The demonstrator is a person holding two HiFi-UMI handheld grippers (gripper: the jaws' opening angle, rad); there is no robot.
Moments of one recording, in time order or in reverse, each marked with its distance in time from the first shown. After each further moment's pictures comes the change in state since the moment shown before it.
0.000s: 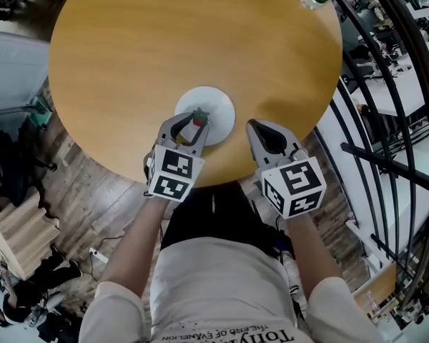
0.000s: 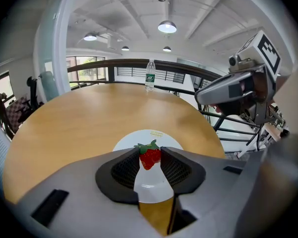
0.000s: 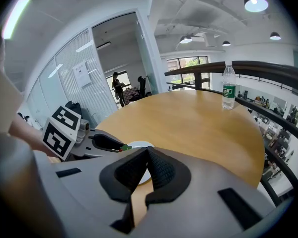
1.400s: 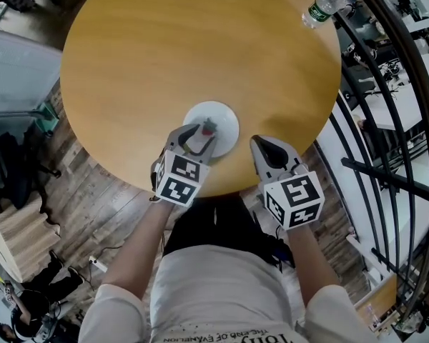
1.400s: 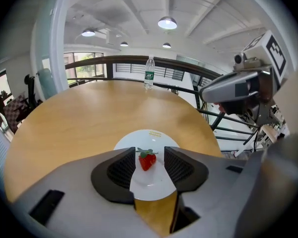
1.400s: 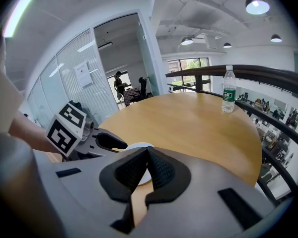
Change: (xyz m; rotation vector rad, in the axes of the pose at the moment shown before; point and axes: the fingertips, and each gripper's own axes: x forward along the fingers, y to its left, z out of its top) left arm -0.006 -0.001 0.001 -0.002 0.043 -0.025; right arm -0.011 0.010 0.006 -0.017 -0.007 -0.002
